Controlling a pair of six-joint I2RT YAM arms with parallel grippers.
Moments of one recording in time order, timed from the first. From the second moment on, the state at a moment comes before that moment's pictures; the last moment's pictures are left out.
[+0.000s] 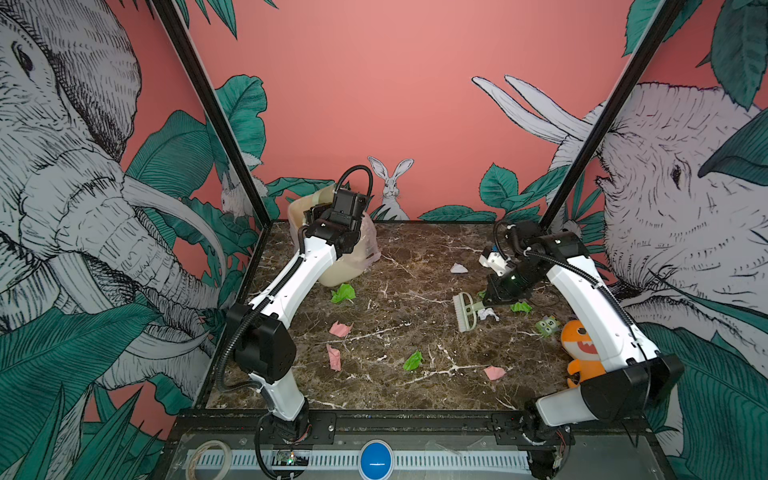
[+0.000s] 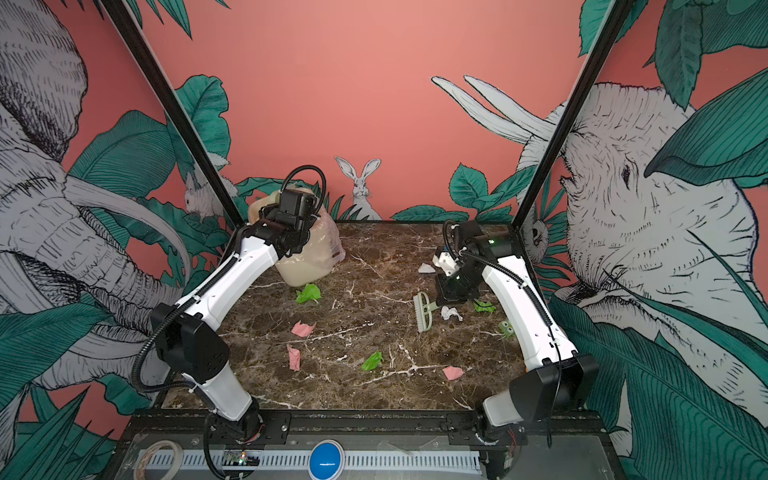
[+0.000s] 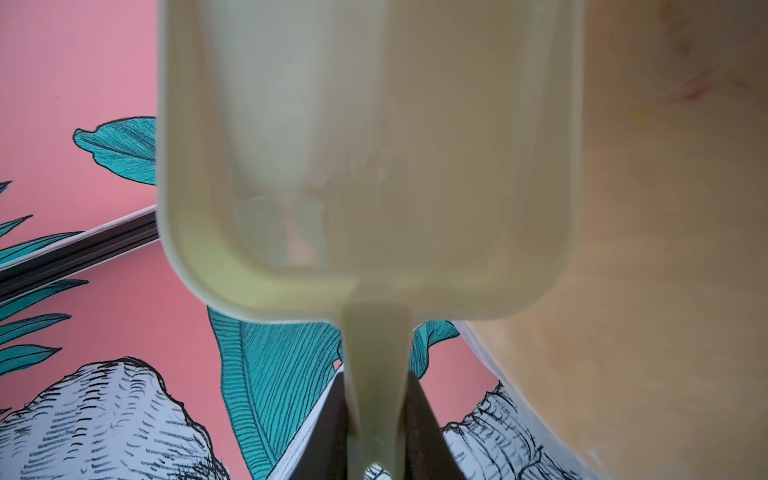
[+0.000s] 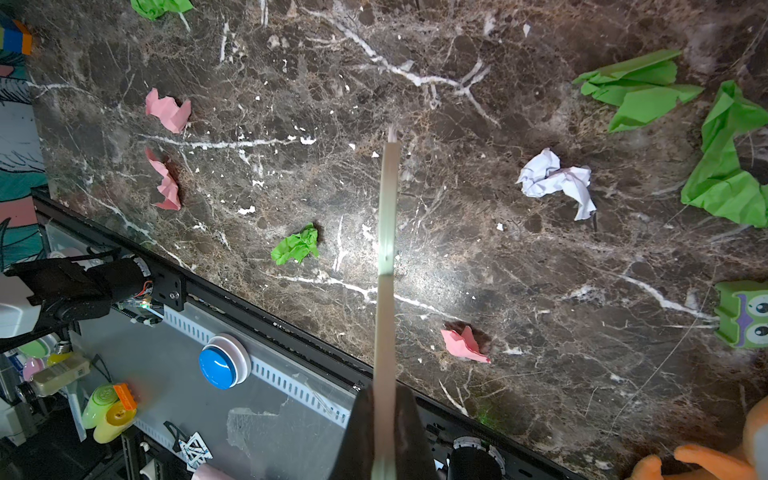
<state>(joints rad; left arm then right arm) -0.44 1.71 1.69 -0.64 -1.09 1.23 0.27 1.46 1.59 -1.51 -0.34 0.03</state>
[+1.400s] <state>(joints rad) -0.77 1.66 1.97 -1.06 -0.74 0.52 0.23 1.31 1.51 -1.53 -0.28 0.07</state>
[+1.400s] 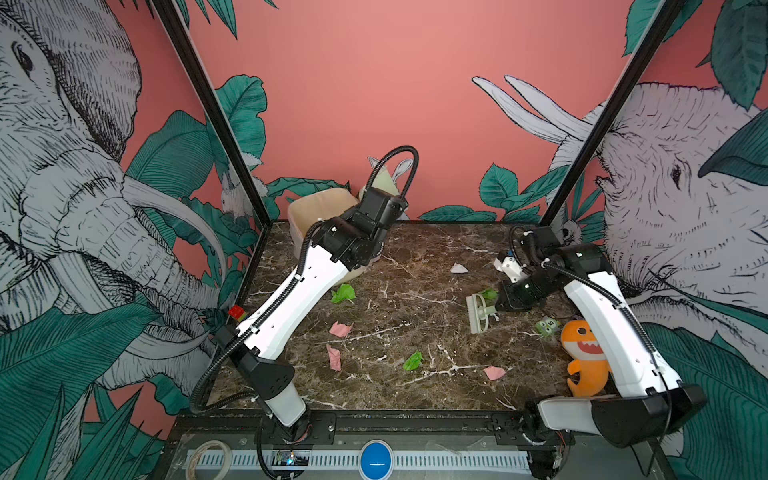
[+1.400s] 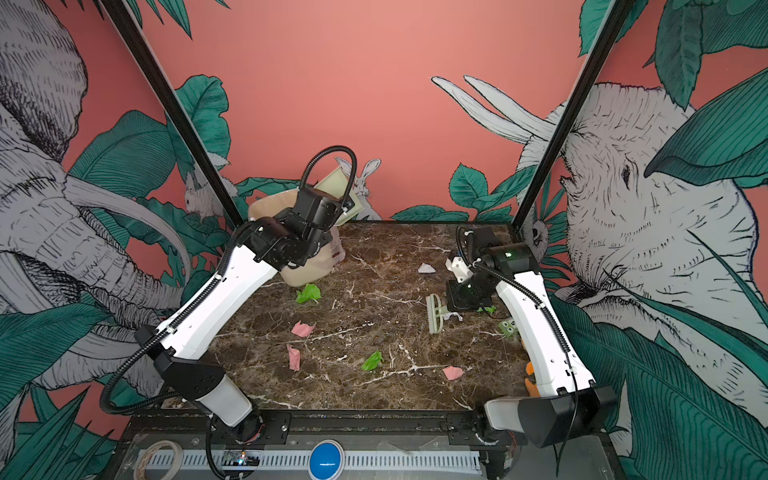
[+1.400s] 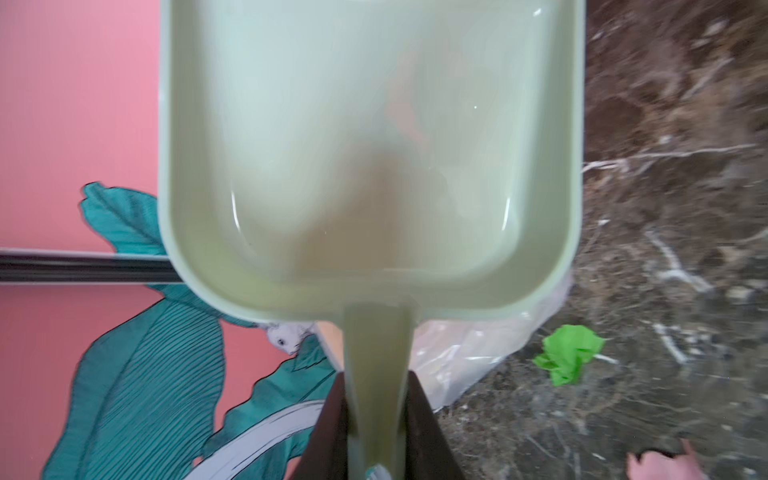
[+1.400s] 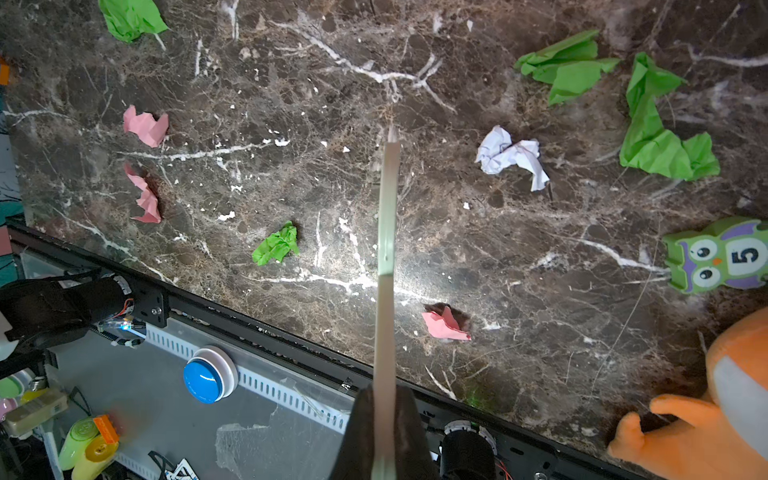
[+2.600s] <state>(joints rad) -1.09 1.72 1.40 -0.97 0.07 0.26 0.41 1.13 1.23 -1.61 0.16 0.35</state>
